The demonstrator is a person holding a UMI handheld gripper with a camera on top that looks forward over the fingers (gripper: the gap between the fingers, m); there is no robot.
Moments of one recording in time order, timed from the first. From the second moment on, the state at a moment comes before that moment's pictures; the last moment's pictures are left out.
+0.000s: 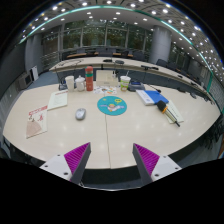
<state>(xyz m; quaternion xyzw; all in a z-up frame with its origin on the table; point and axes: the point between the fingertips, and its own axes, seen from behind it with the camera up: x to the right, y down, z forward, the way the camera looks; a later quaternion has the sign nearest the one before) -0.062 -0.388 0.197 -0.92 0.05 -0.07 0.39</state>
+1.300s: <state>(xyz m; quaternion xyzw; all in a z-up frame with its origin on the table) -0.204 -0.039 0.024 -0.89 0.01 -0.01 0.46</state>
